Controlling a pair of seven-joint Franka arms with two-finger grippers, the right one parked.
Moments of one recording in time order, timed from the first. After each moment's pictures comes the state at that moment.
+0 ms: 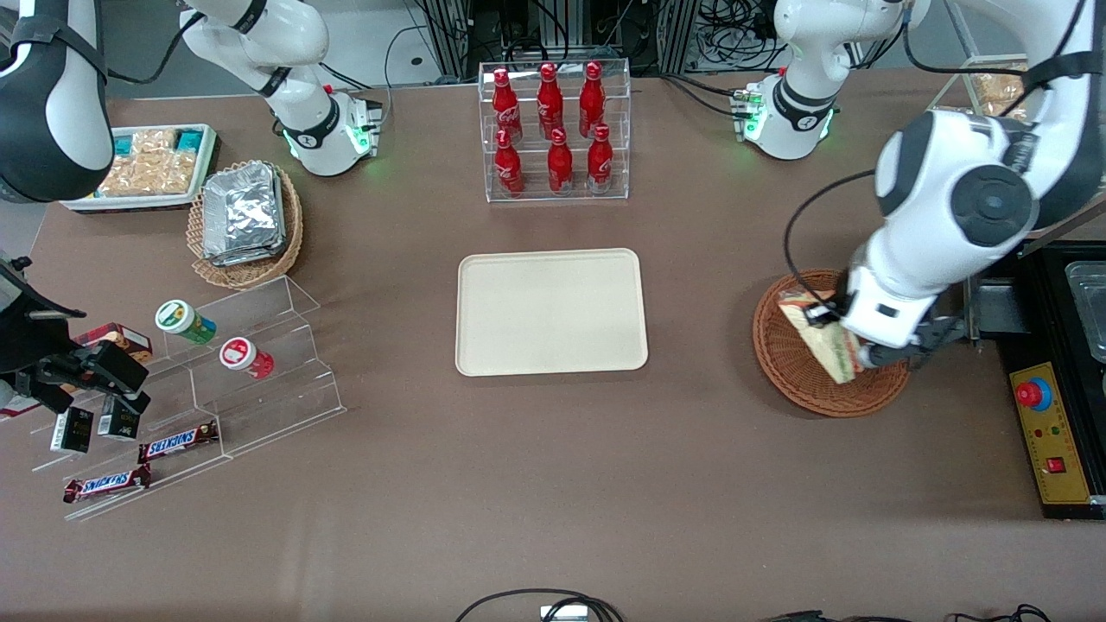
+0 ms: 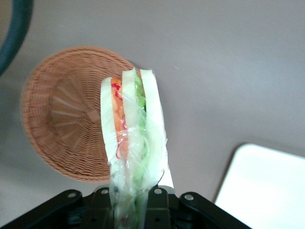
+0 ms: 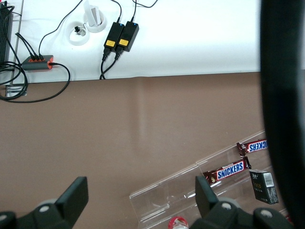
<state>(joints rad) 0.06 0.14 -0.37 -1.82 0.06 1.87 -0.57</state>
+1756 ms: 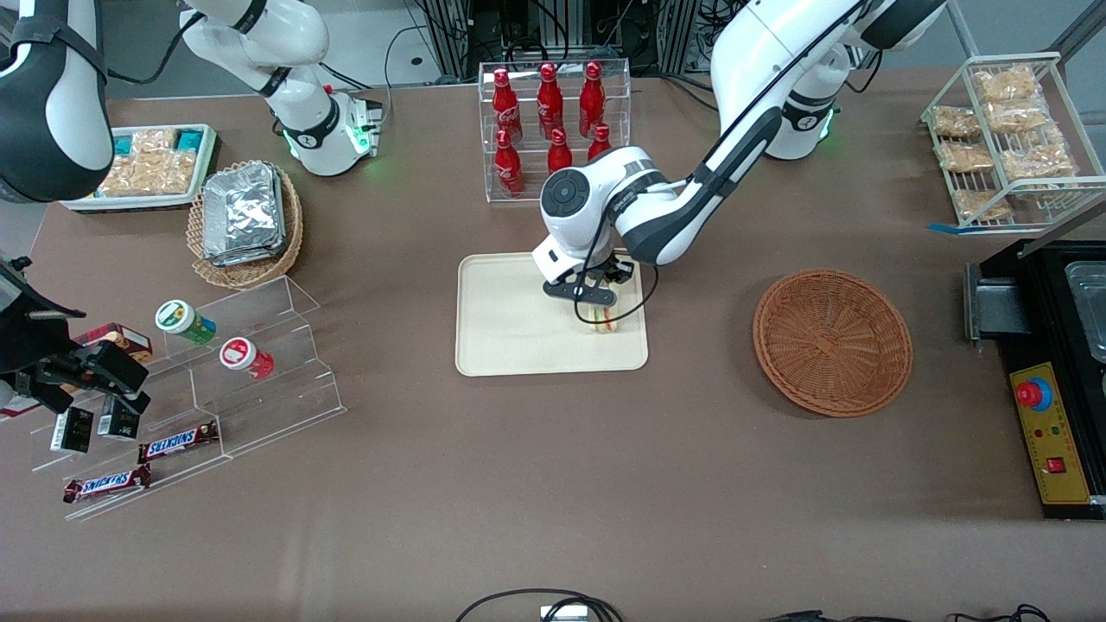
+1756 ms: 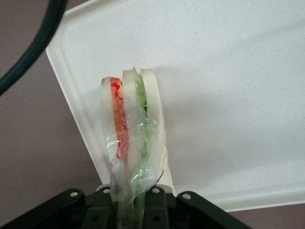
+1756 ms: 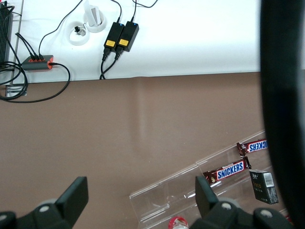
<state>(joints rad) -0.38 0.58 -0.54 -1.83 0.40 2.09 -0.85</state>
